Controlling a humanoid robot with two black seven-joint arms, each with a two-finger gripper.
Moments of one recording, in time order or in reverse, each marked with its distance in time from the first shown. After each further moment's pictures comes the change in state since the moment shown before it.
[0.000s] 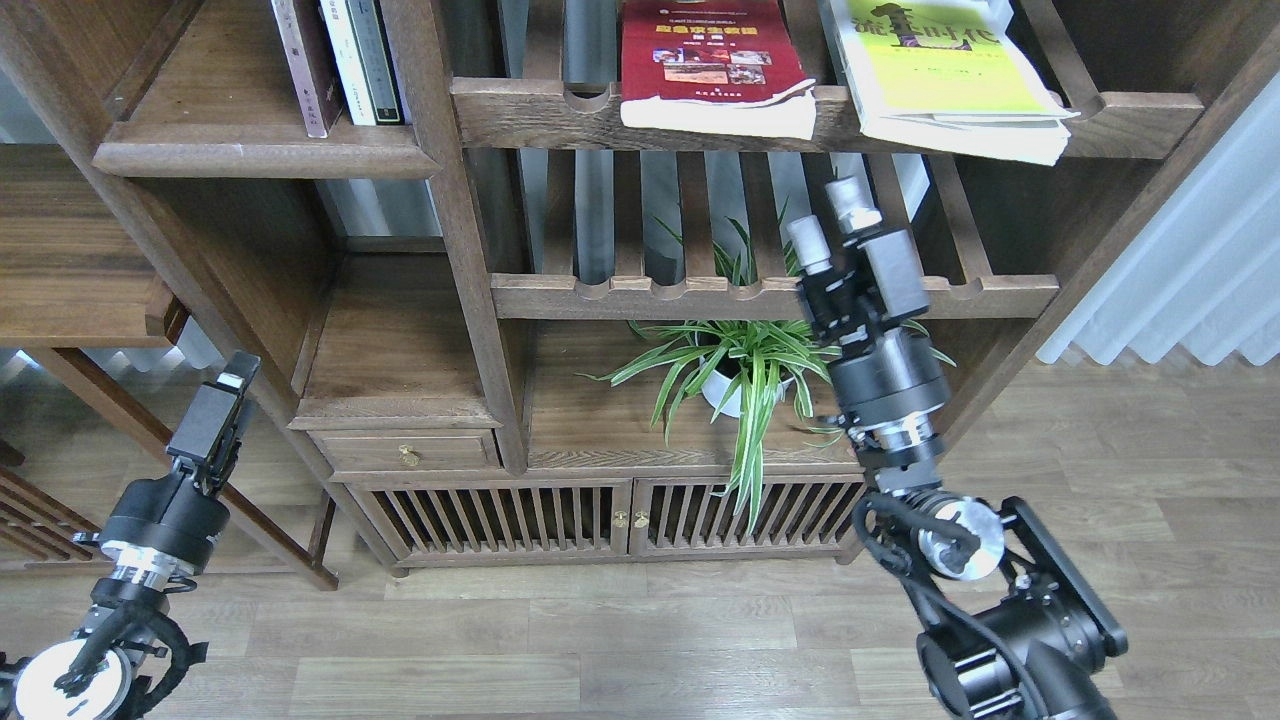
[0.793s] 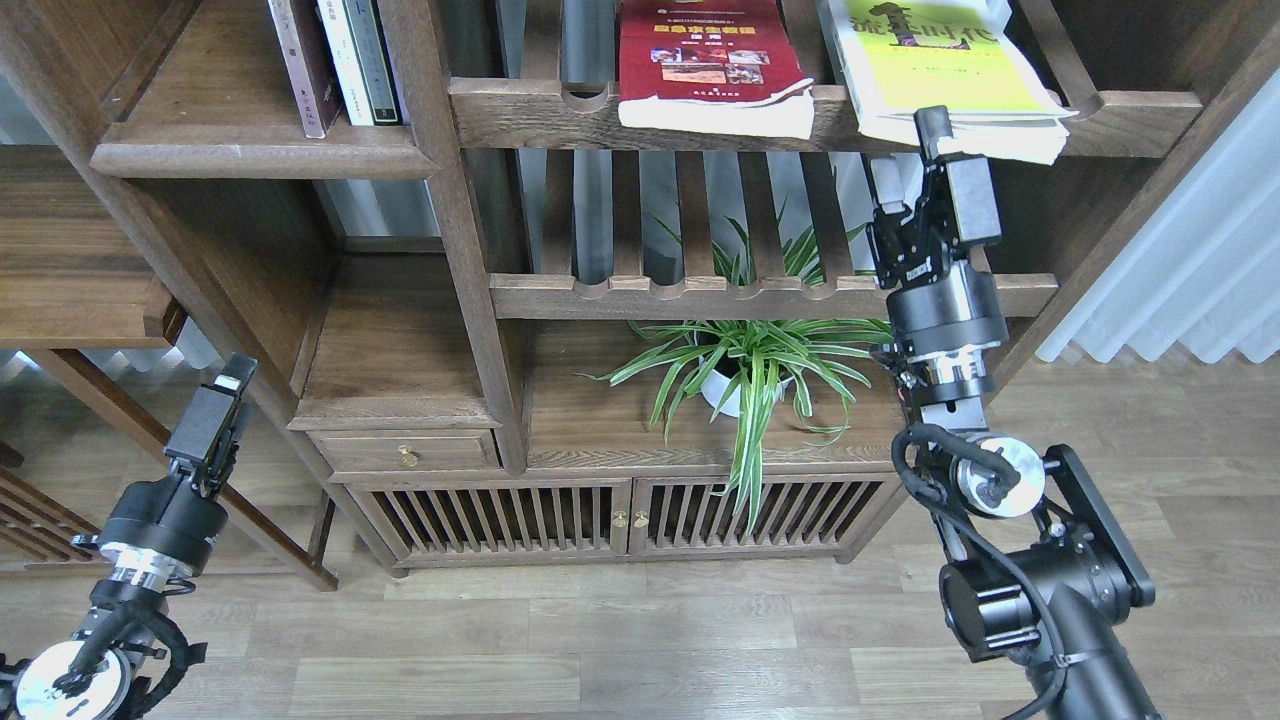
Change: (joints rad) left arm -0.008 0.000 0.000 0.010 -0.006 0.000 -0.001; right arm 0.102 0.000 0.099 -0.049 0.000 -0.098 0.003
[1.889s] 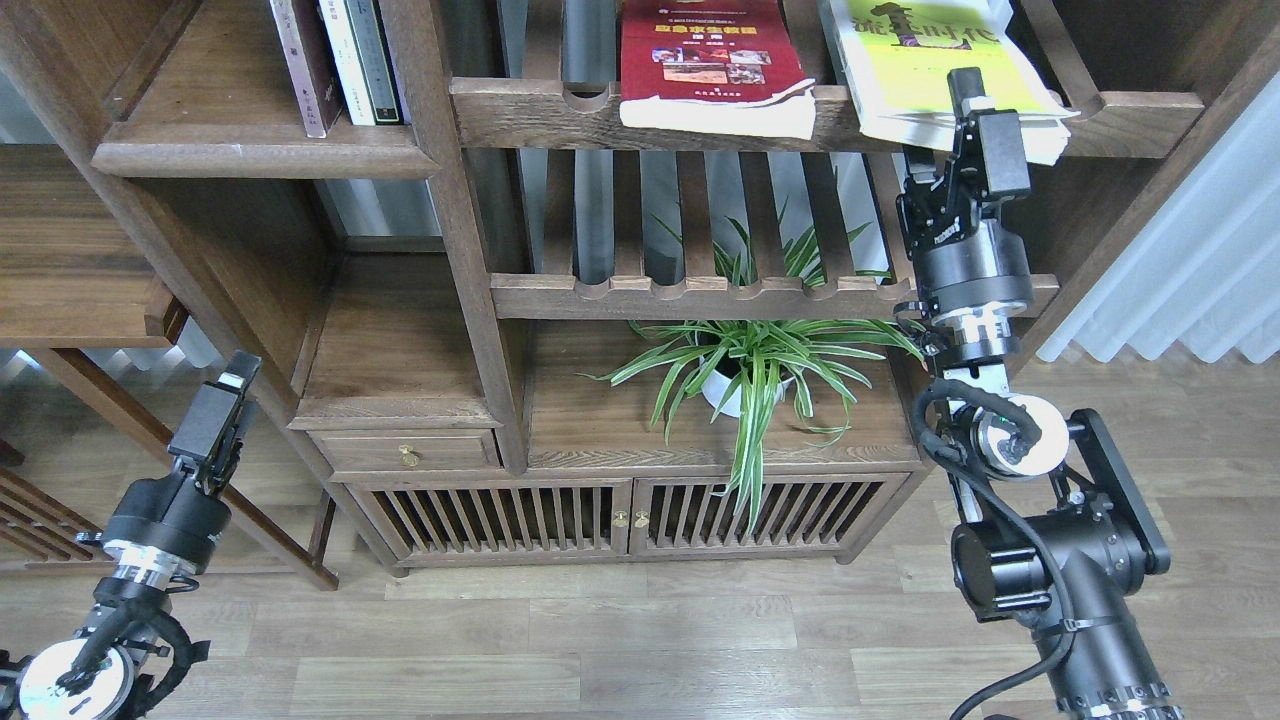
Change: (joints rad) left arm -0.001 -0.001 0.006 -0.005 -0.001 0.000 0.002; right arm 0.043 0.000 0.073 -0.017 0.000 -0.118 0.001
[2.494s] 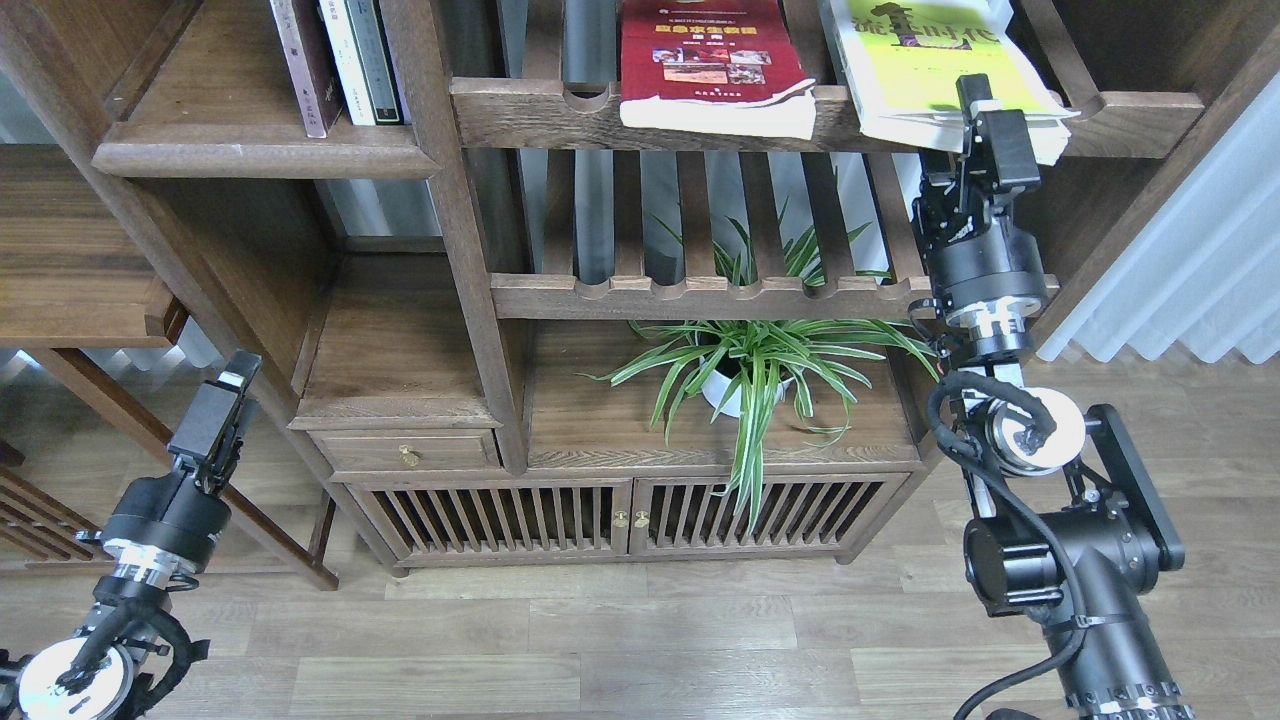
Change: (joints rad) left arm 0.000 0.001 0.000 -0.006 0.000 0.000 0.001; right arm 0.007 -0.015 0.044 0.001 0.002 -0.094 0.006
